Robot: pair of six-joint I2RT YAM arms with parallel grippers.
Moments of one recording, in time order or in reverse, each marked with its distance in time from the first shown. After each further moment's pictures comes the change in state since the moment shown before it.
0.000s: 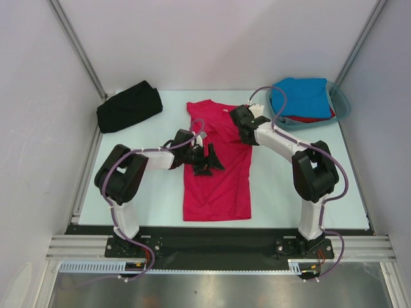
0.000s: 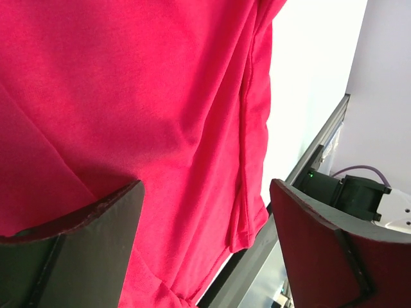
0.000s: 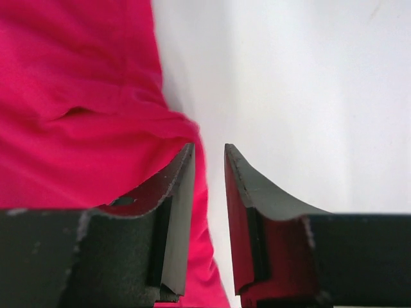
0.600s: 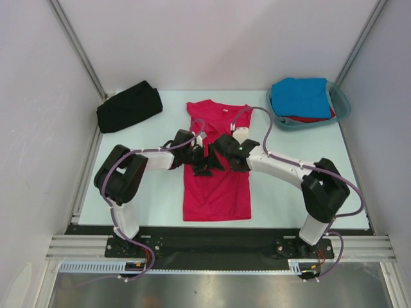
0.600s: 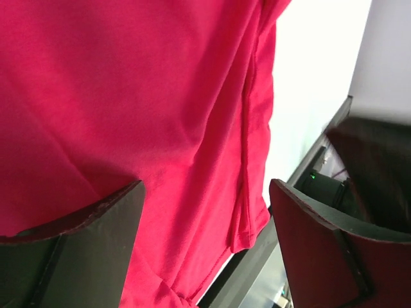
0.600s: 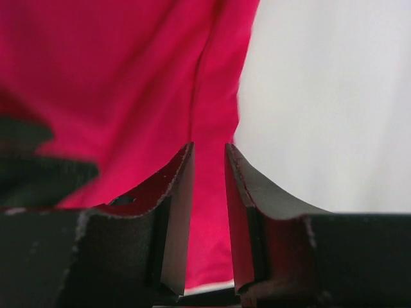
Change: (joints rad) left arm -0.001 0.000 0.000 -0.005 -0.002 0.000; right arm 0.254 -0.172 -0.204 -0.115 0.020 0.130
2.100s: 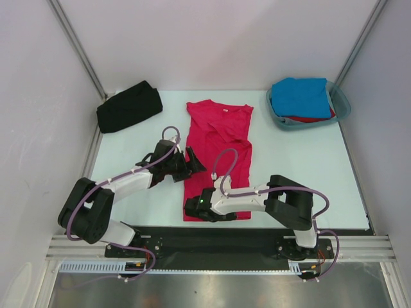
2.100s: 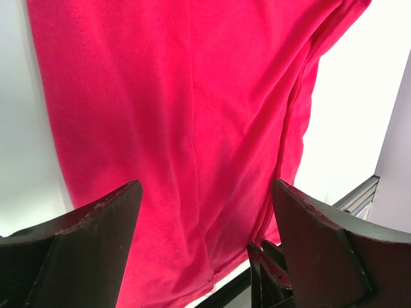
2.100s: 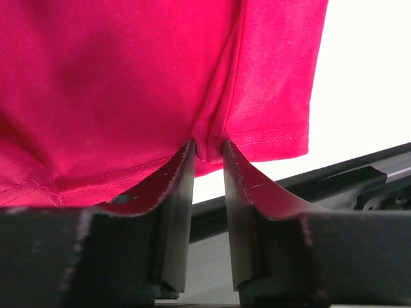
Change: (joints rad) left arm 0.031 -0.444 -0.292 -0.081 -0.377 -0.097; right arm 0.532 0.196 -0.017 -0.377 -0.013 0.640
